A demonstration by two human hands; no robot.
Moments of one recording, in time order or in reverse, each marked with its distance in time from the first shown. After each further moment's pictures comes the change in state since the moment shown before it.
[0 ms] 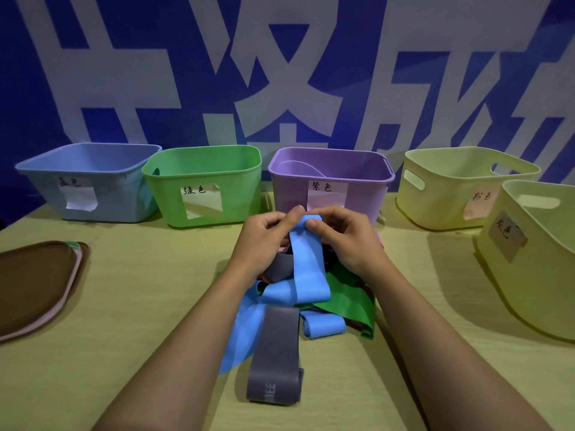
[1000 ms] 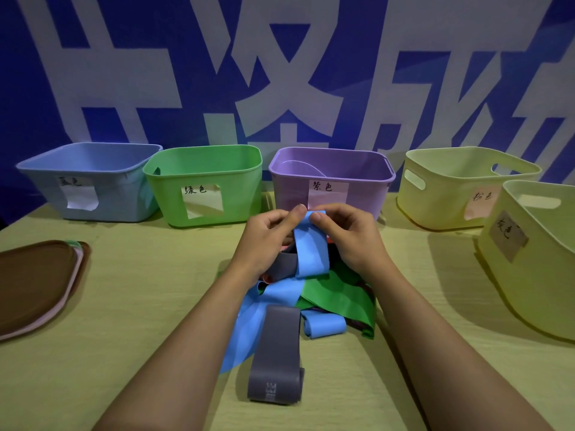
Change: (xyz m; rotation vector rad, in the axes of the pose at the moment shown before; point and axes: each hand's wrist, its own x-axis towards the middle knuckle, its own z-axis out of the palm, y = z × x) left_hand -0.001 0.003 0.002 -0.042 -0.008 0.007; right_hand 0.000 -0.003 0.001 0.059 0.065 0.004
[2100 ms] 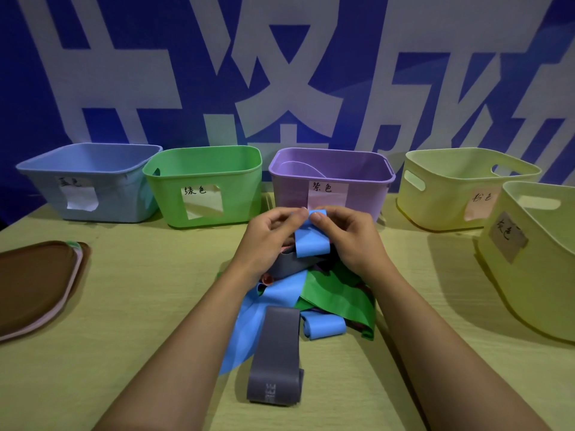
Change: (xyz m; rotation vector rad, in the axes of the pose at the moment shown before) left_hand -0.002 0.005 0.003 -0.038 -0.043 0.020; right_hand -0.001 -0.003 0.000 -0.069 -0.001 -0.012
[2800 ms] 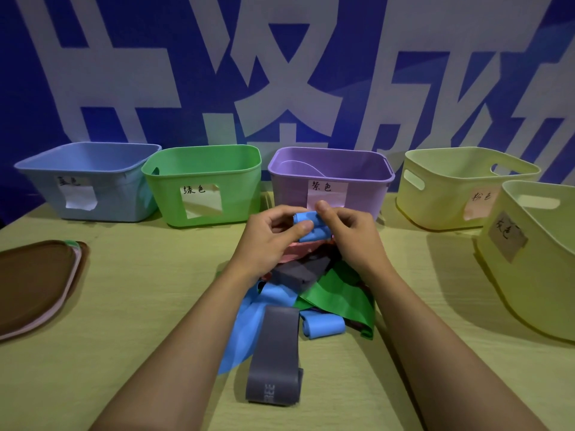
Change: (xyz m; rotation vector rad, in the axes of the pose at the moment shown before) left_hand 0.001 -0.004 -0.002 0.065 -0.045 0.133; right_hand 0.000 -0.005 0.001 -0.026 0.093 0.110
